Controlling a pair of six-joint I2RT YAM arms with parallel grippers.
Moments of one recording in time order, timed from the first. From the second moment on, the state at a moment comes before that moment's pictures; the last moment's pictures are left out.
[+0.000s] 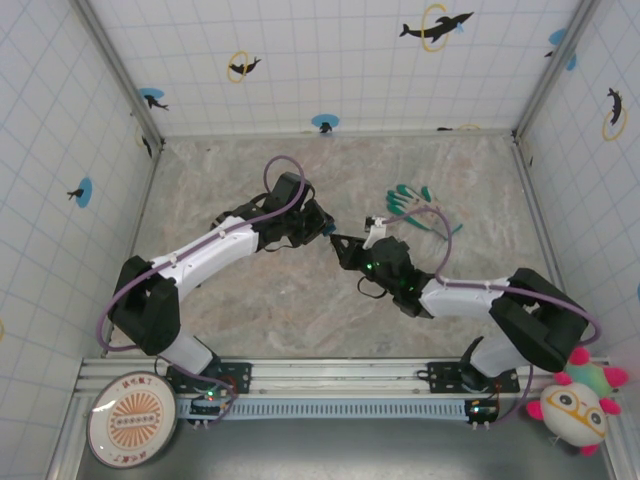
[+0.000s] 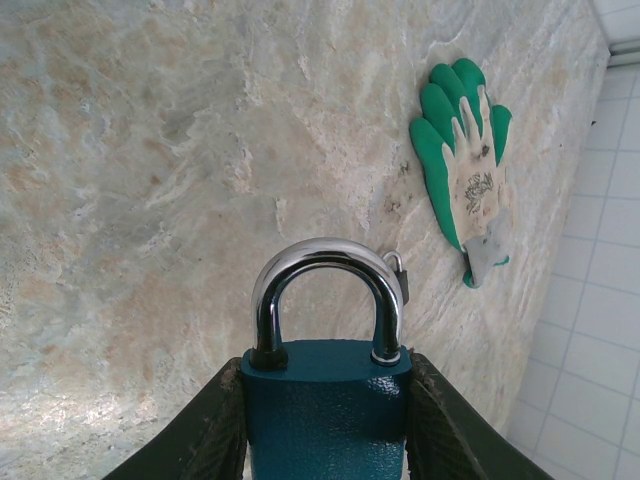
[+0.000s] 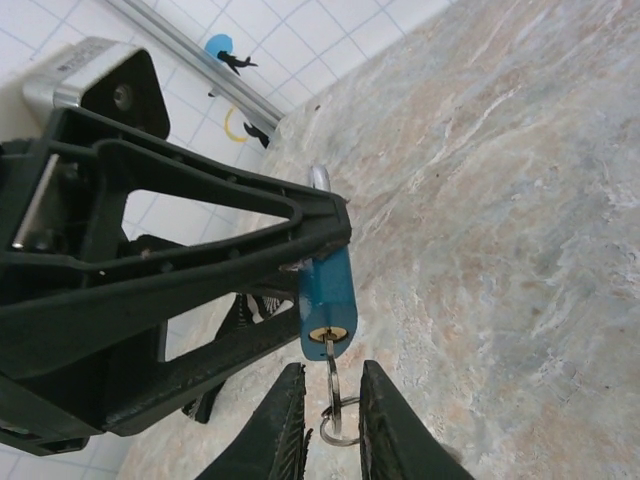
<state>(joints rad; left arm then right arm) -0.68 1.56 1.16 -0.44 0.18 -1.13 0.90 1.45 0.52 0.68 0.12 0.87</state>
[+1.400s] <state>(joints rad) -0.65 1.55 1.16 -0.36 0.11 -1.12 0.80 1.56 0.66 0.68 -0.03 0.88</state>
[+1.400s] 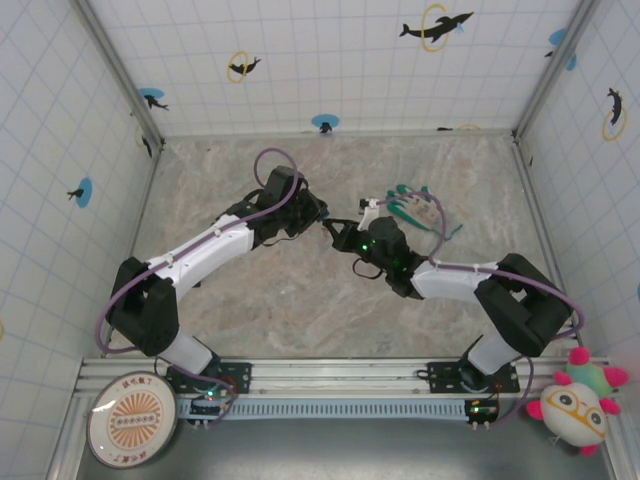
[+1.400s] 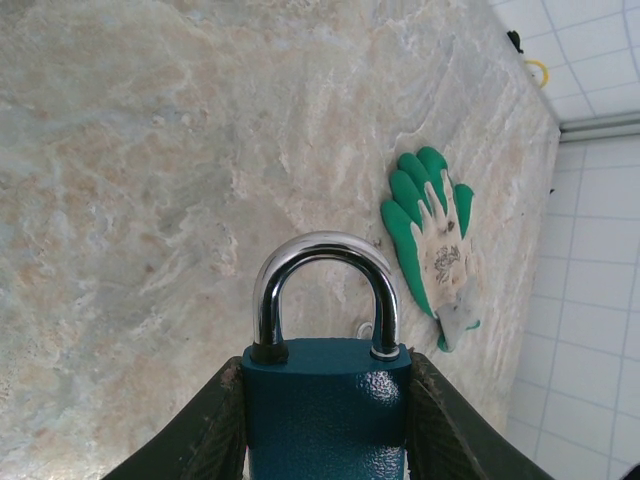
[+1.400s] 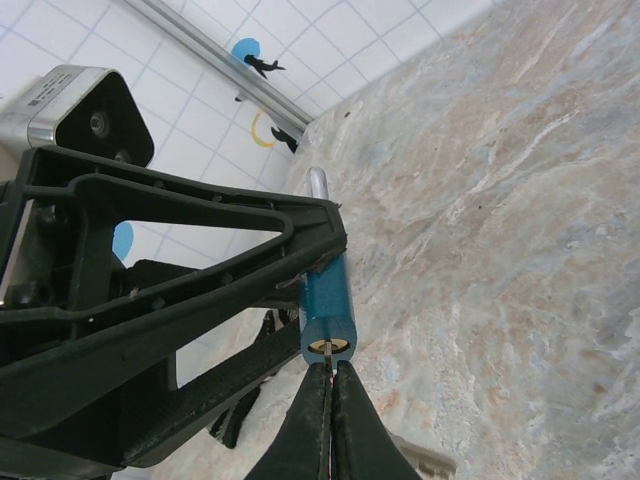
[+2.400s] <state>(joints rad) -0.64 1.45 1.11 -0.27 0.09 -1.12 0.74 1.64 0.61 1.03 -0.20 1.24</state>
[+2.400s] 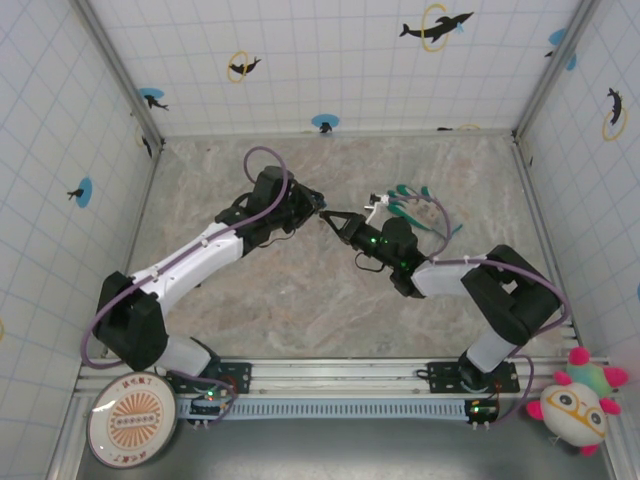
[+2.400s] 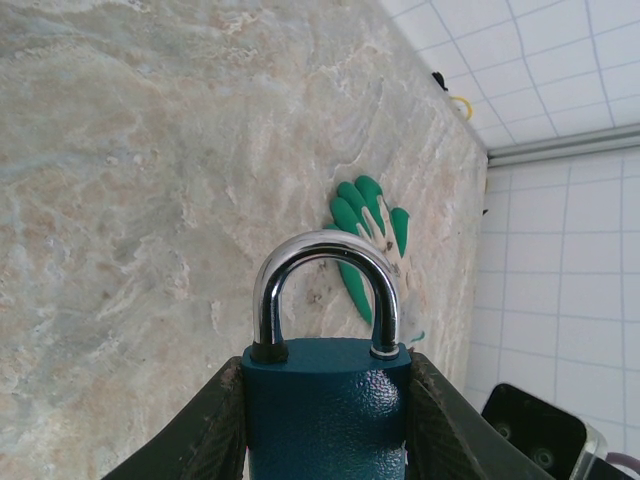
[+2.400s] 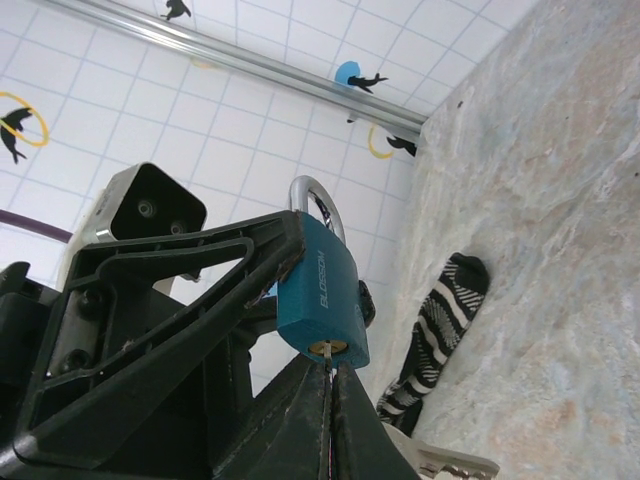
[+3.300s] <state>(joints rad) -0.63 1.39 1.04 -0.21 0.09 -1.13 0.74 1.77 0.60 1.32 -0.24 1.46</state>
